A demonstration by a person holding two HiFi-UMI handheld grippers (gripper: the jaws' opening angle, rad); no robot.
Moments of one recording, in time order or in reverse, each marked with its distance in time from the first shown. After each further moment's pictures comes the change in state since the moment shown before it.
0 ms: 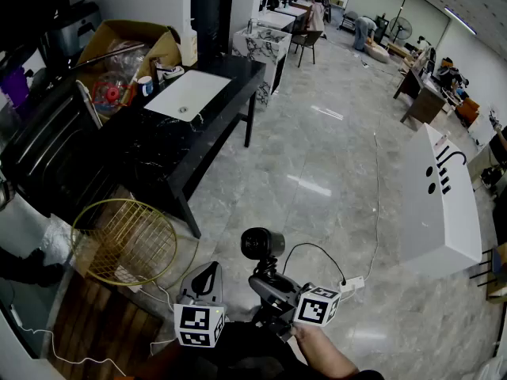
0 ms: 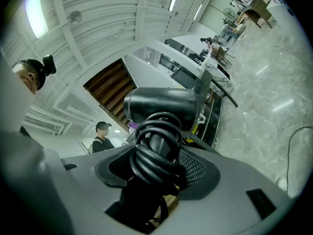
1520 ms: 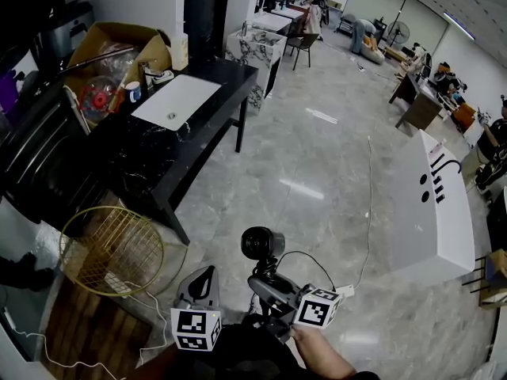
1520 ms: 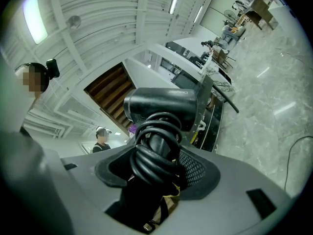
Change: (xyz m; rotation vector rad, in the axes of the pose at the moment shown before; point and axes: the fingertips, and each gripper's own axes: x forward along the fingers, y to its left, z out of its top) left arm 0.051 -0.018 0.019 -0.034 0.000 -0.006; right arm -0.009 -0.021 0.066 0.000 -0.042 0.017
